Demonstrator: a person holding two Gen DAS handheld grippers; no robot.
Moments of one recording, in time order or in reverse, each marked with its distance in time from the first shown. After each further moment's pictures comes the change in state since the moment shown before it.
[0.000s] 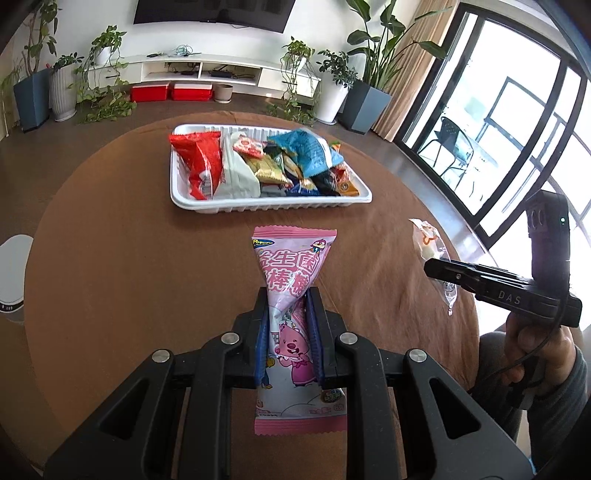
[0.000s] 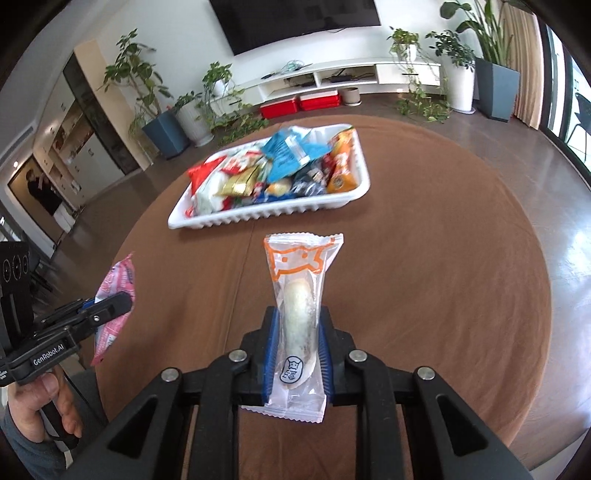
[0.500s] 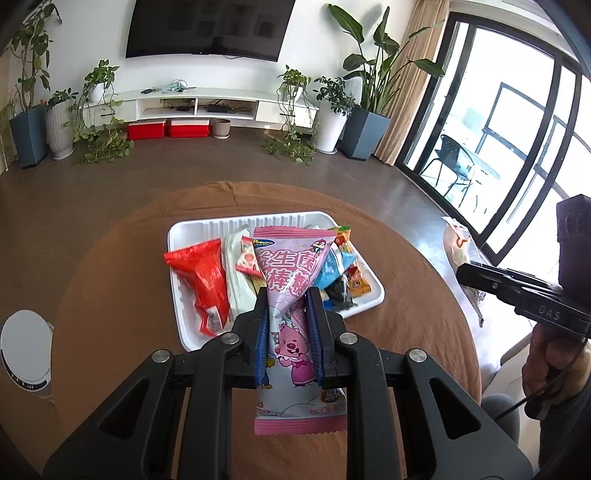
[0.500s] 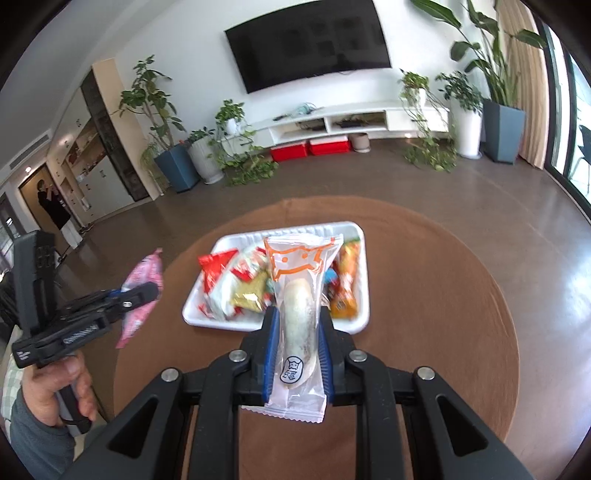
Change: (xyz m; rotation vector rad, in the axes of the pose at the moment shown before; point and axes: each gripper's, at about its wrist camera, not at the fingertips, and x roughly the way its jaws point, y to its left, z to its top) left arm 0.004 0.001 0.128 0.055 -0.095 0.023; right arm -0.029 0.015 0.106 -0.069 -0.147 0.029
